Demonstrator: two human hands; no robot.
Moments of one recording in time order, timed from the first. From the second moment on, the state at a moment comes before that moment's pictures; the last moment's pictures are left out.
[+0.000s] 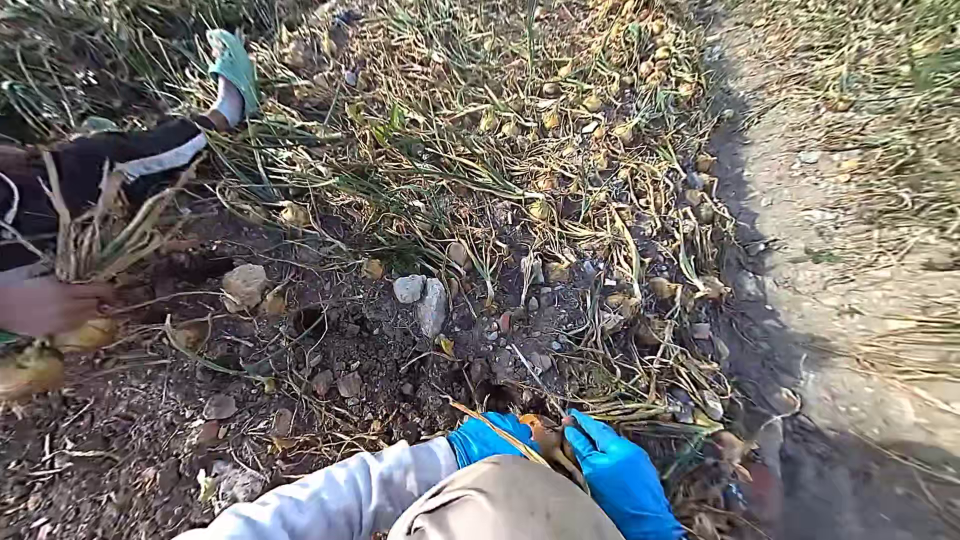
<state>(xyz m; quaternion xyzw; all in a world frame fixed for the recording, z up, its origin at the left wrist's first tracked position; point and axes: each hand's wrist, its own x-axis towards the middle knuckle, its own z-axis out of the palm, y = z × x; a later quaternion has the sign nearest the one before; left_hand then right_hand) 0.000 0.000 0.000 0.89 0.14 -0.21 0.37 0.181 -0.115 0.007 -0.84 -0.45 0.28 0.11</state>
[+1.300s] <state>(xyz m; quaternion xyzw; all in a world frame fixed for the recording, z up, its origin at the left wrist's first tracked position) -0.045 0.169 -0.020 0.44 0.67 0.34 0.49 0.160 -0.003 -0.031 -0.84 -0.47 0.29 0.03</state>
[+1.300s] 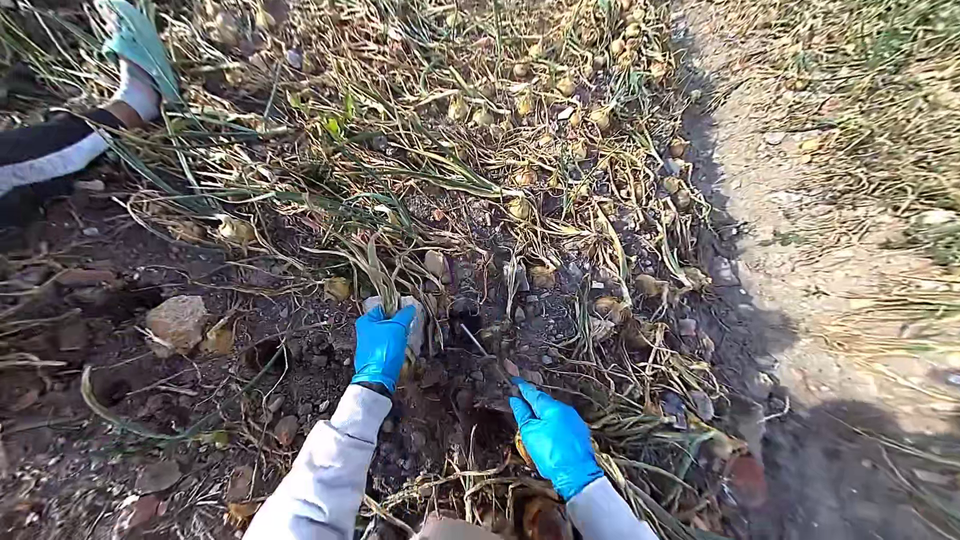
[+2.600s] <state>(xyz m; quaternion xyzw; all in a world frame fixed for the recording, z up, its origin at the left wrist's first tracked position) -0.036 0.267 0.009 0.75 0.55 -0.05 0.36 0.186 0.086 -0.071 -0.81 -0.51 0.29 -0.04</state>
